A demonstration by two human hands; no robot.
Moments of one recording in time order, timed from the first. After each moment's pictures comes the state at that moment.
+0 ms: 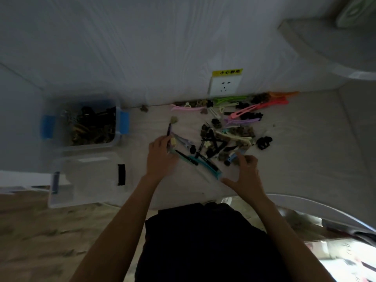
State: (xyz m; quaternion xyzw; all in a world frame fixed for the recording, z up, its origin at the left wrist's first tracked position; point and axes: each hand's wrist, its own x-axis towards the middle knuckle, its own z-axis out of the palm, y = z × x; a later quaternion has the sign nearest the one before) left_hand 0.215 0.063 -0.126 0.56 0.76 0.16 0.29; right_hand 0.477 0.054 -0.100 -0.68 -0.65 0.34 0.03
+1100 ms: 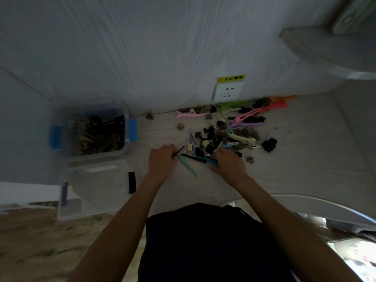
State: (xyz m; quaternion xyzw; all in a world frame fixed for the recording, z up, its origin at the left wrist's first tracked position) left_hand 0.188 0.073 -0.131 0.65 0.72 0.10 0.21; right_hand 0.406 0.093 -0.106 -0.56 -0.80 0.19 -0.11
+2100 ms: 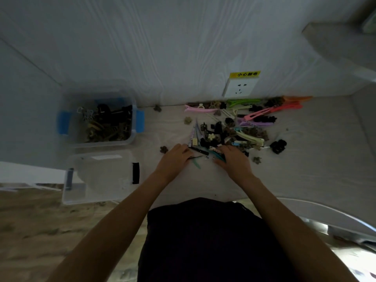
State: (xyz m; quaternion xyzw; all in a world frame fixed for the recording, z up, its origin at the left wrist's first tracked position) left_hand 0.198 0.060 -0.132 0.80 0.57 0.11 0.16; right_hand 0.406 0.100 -0.106 -0.58 -0.78 0.25 -0.06
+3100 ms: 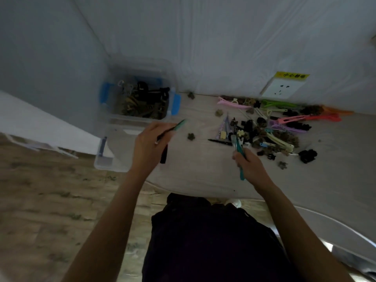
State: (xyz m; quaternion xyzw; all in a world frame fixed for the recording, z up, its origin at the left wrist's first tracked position) left_hand 0.121 -0.008 -0.036 0.56 0.72 0.38 0.15; right_hand 0.374 0.065 -0.063 -0.60 -0.58 0.55 0.10
